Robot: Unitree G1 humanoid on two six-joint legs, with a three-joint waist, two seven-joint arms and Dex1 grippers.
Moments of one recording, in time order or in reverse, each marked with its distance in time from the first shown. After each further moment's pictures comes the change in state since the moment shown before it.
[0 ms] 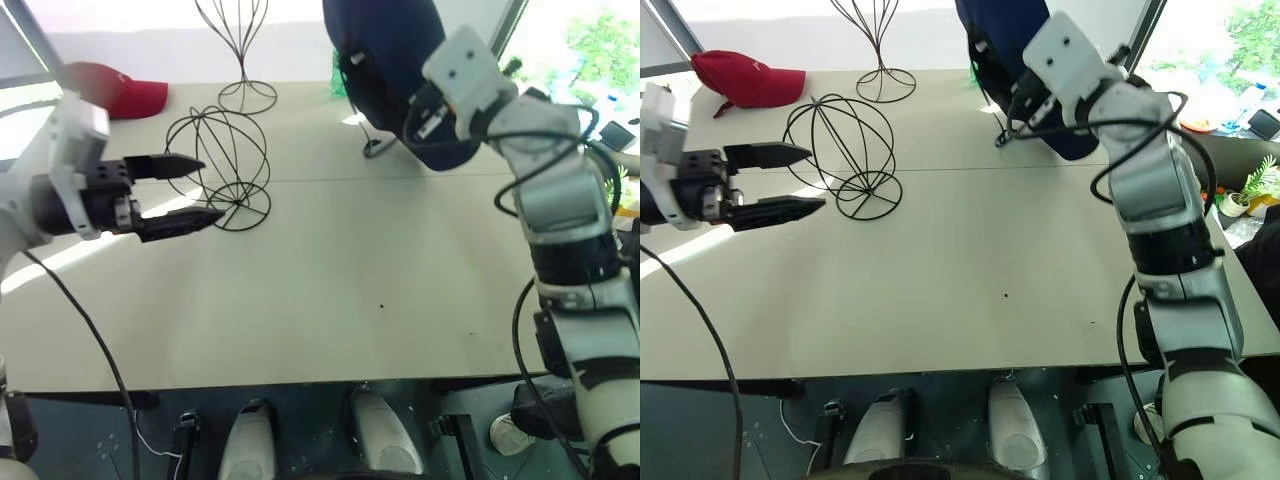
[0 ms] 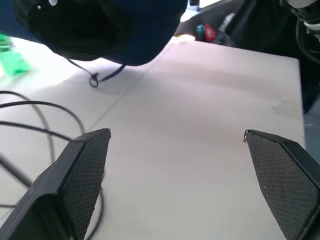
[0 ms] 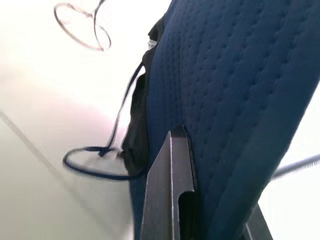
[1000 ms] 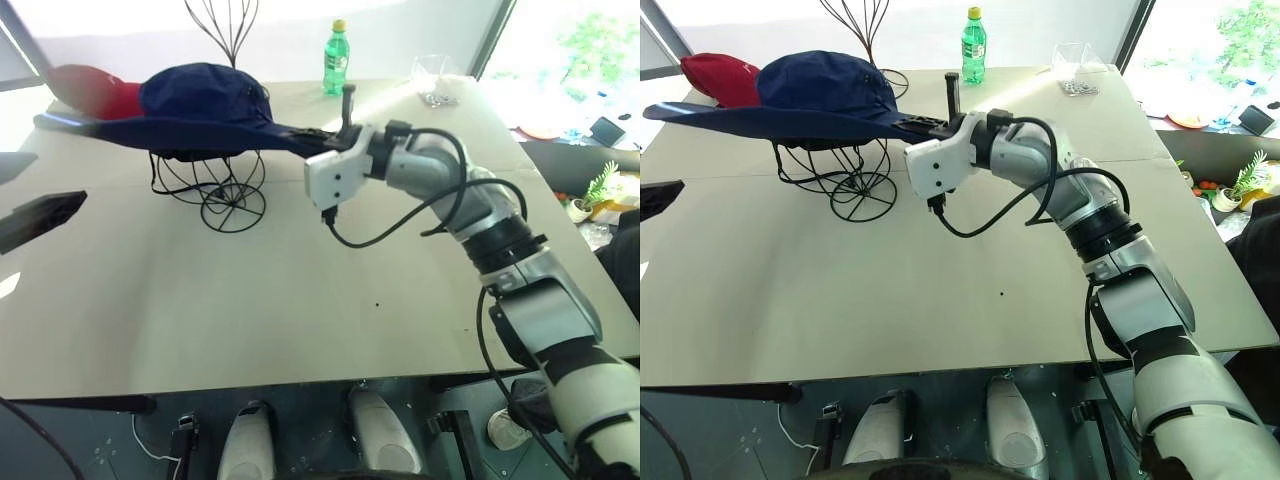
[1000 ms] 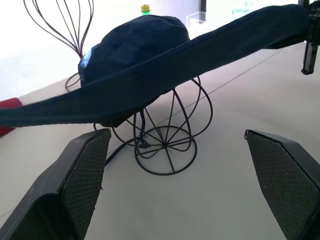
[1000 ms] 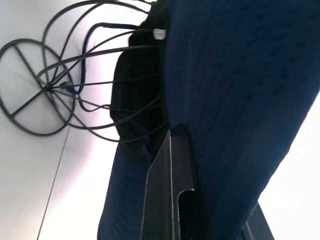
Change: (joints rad) left arm 0.401 0.076 0.543 -0.066 -0.022 0.083 0.102; right arm 0.066 0.113 0.220 0.188 -0.339 -1.034 -0.038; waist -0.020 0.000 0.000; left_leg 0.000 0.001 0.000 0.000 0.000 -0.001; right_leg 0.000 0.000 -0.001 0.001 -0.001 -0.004
